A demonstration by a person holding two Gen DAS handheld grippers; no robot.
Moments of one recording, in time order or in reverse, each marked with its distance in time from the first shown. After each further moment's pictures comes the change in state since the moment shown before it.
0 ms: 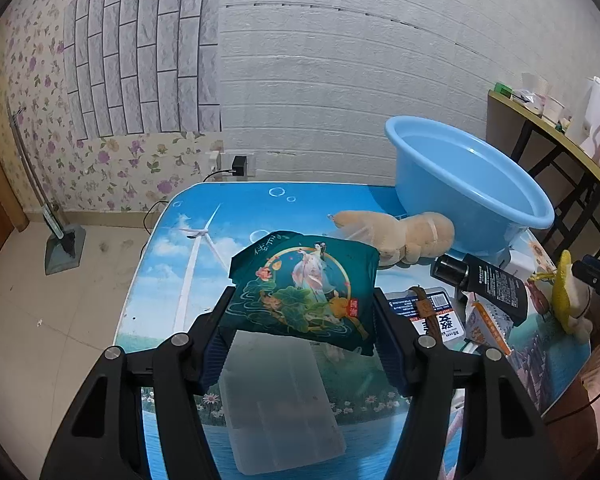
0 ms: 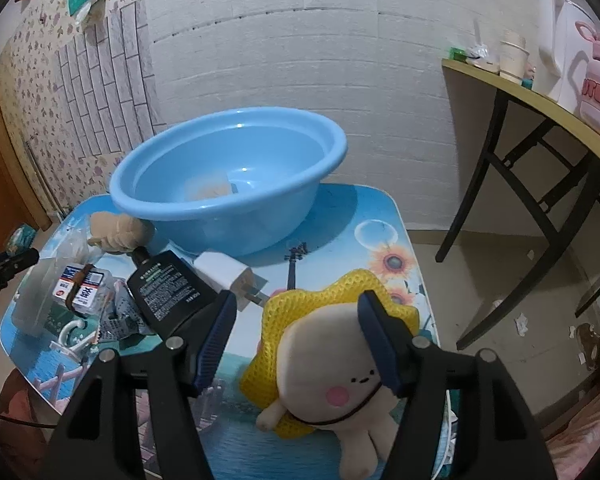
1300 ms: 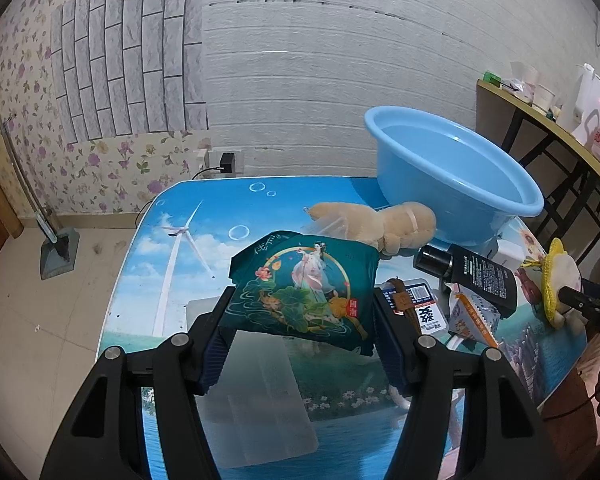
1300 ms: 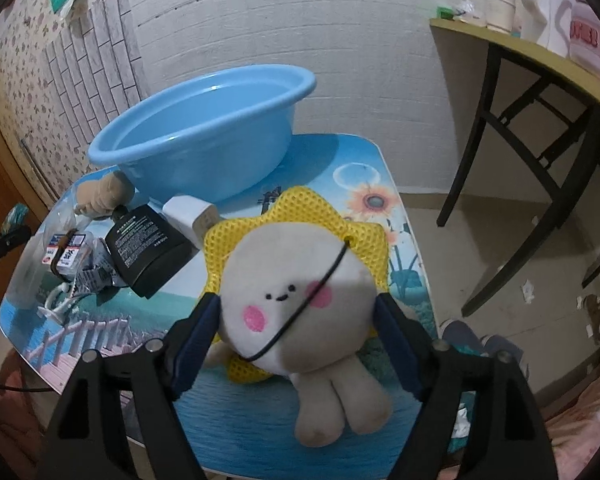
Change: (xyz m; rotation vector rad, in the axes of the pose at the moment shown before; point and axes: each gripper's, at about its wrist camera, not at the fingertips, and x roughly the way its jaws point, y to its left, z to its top) left arm -0.001 -0.015 0.000 0.033 0.020 -0.022; right arm 0.011 -0.026 -0.035 0.027 0.100 0.030
